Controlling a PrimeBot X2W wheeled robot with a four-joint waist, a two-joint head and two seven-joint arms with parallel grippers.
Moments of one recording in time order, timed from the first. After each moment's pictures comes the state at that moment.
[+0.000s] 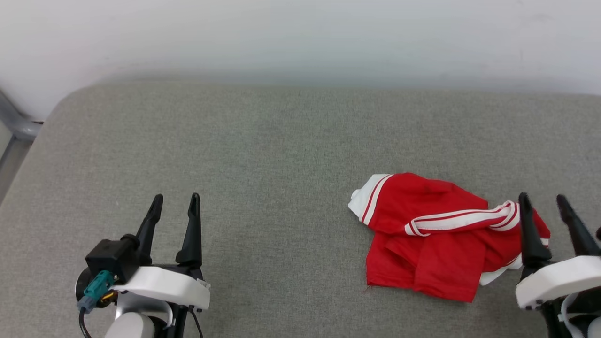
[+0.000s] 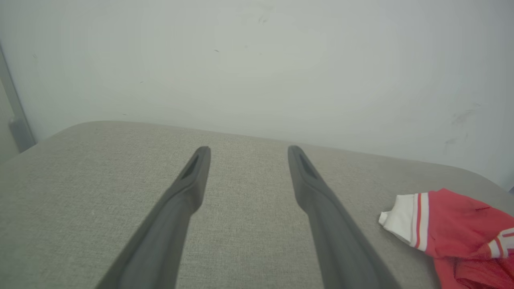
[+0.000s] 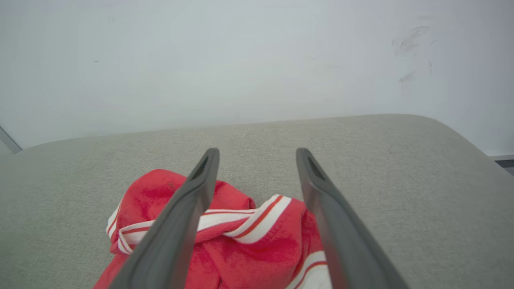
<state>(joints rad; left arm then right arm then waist) -0.12 0.23 -0.19 0.11 -0.45 0.03 -0.26 -0.07 -0.09 -0.20 -0.01 0.22 0.13 0.03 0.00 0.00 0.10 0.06</state>
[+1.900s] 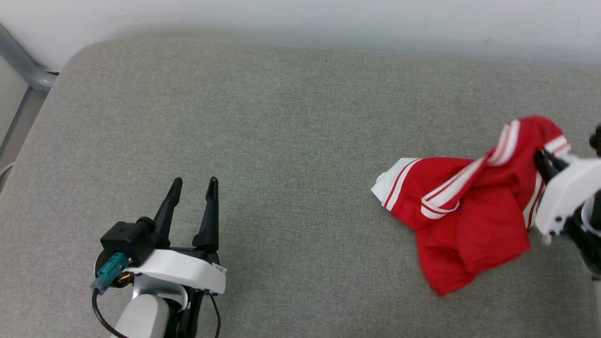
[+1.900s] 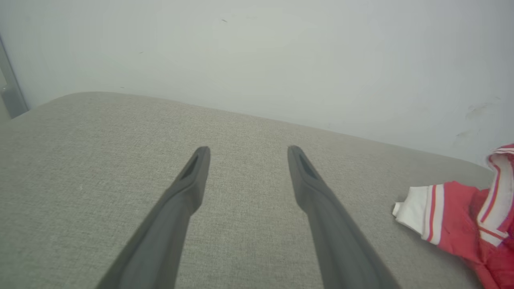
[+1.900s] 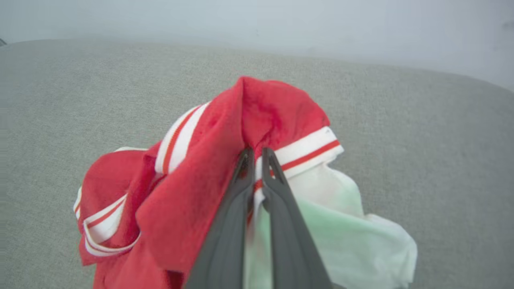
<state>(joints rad) -0.19 0.17 -0.19 0.16 -0.44 -0.02 -0.26 -0.36 -0.26 -0.12 0.13 0.29 0.13 0.53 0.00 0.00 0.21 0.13</state>
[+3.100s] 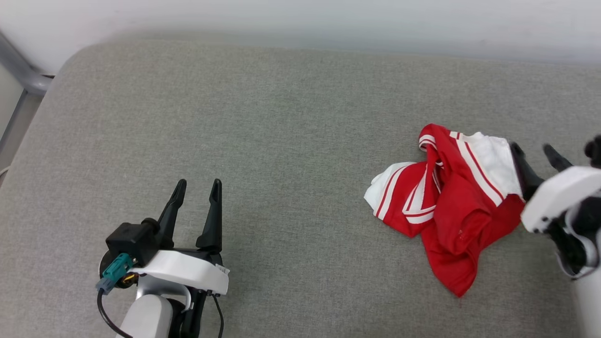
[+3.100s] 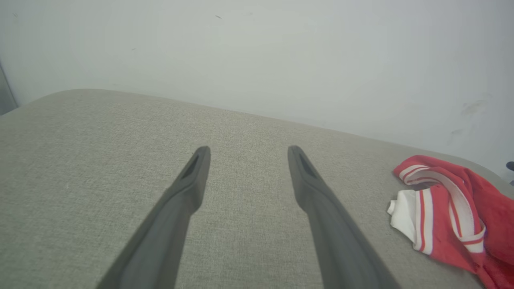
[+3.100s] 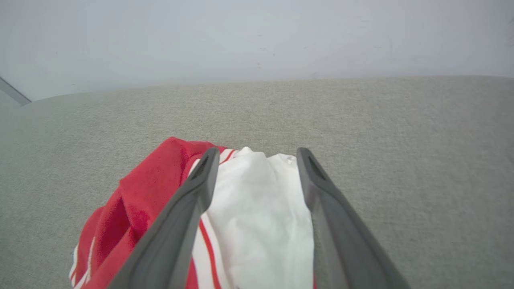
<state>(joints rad) -0.19 0.12 -0.14 0.20 -0.38 -0.08 -0.26 -0.47 -0.24 -0.06 0.43 0.35 0.13 0.17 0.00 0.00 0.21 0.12</state>
